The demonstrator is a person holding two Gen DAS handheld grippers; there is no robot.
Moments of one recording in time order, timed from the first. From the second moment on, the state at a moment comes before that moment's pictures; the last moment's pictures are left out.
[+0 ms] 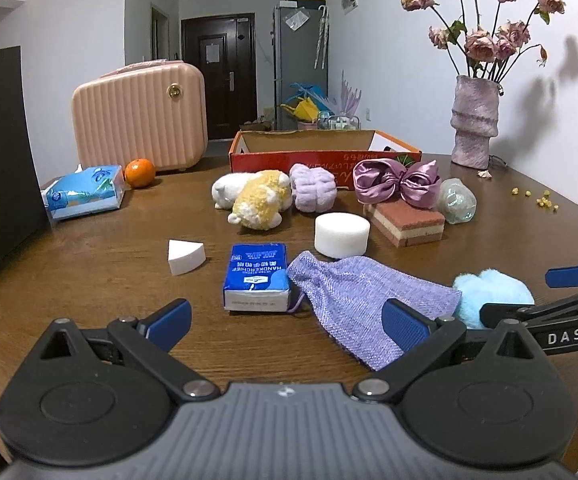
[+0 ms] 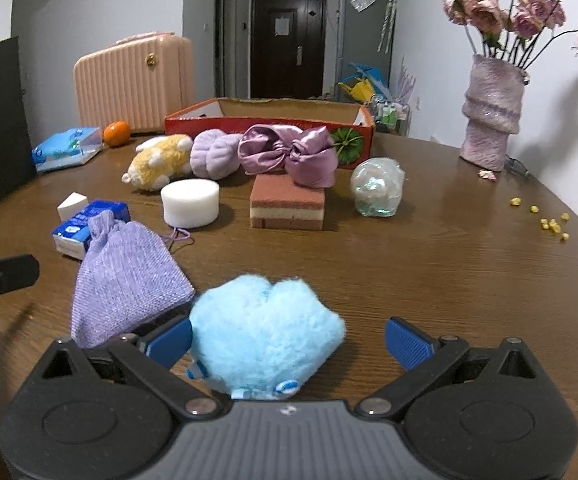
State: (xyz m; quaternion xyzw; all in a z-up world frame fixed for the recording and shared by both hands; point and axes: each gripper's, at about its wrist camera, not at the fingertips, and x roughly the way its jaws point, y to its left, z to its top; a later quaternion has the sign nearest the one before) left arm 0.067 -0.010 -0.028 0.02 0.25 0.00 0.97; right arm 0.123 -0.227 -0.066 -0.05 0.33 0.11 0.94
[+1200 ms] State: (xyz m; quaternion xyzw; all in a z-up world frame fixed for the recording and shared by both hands) left arm 0.118 -0.065 -0.028 0.03 0.31 -0.03 0.95; right arm 0.126 -0.260 -0.065 0.00 0.30 0.12 0.95
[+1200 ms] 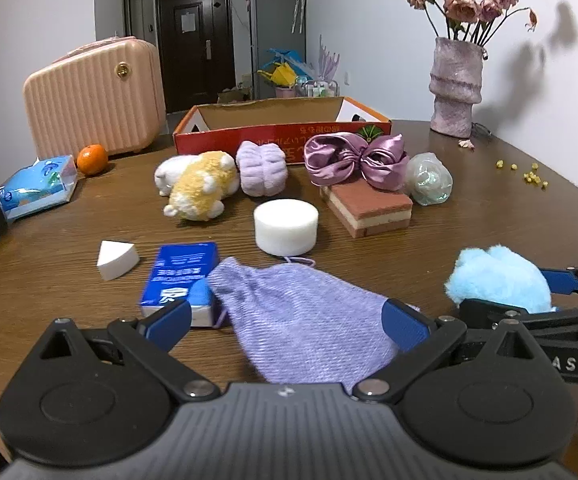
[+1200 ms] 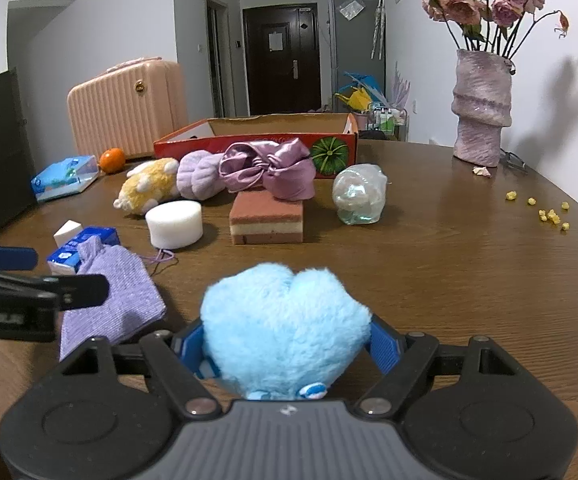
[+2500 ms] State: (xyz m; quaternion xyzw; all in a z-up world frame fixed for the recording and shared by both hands) left arm 0.143 -0.095 -0.065 0.01 0.36 -0.02 0.93; right arm 0.127 -0.279 -0.071 0.01 0.30 0.12 0.95
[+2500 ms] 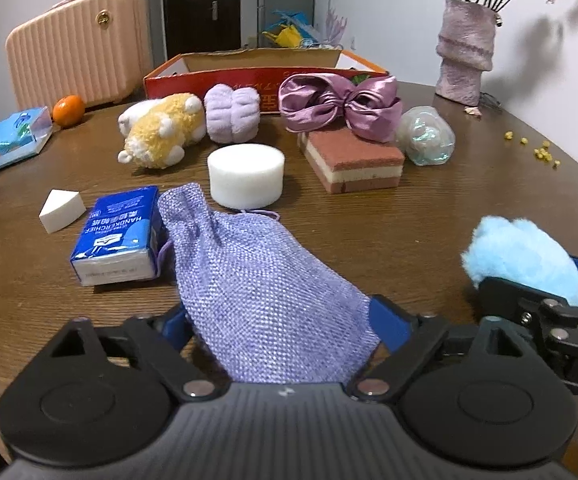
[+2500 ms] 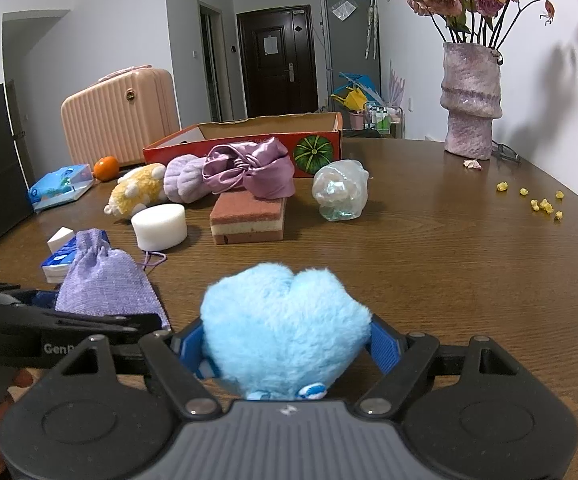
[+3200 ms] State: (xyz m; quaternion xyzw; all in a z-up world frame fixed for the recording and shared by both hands) left arm 0.117 -0.083 -0.039 0.01 0.31 -0.08 0.95; right arm 0.116 -0.262 -0.050 -0.01 0.28 0.11 0.95
